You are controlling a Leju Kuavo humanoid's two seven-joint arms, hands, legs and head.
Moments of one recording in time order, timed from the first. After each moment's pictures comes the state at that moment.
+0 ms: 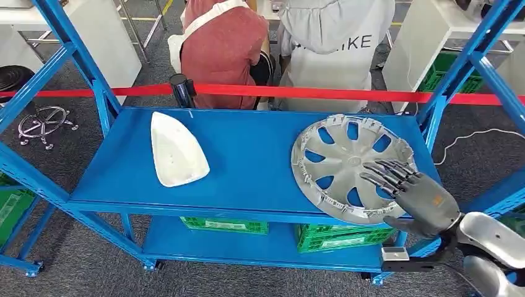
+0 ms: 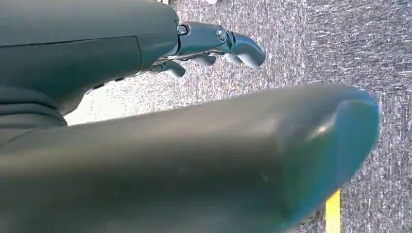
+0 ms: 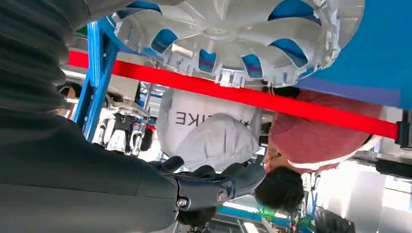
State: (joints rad) left arm -0.12 -0.09 0.98 -0.20 -1.05 0.02 -0.21; right arm 0.05 -0.72 0.18 -1.88 0.99 0.00 -0.27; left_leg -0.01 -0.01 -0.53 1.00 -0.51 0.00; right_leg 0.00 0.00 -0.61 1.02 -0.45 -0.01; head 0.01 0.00
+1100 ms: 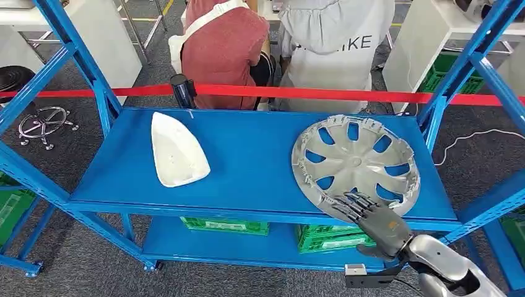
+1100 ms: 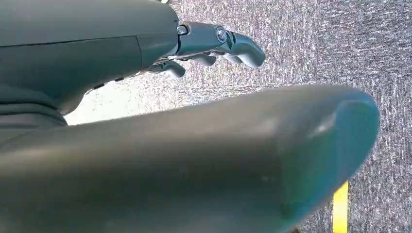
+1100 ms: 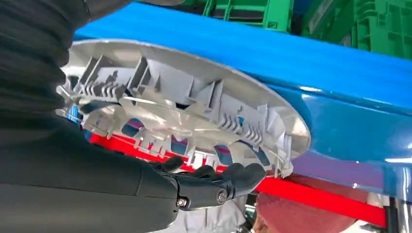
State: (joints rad) left arm -0.10 -0.12 0.99 -0.20 -1.03 0.02 -0.20; right arm 0.04 -0.56 0.37 -1.64 1.11 -0.02 -0.23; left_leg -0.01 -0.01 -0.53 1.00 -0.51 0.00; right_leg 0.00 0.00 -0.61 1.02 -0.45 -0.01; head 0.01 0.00
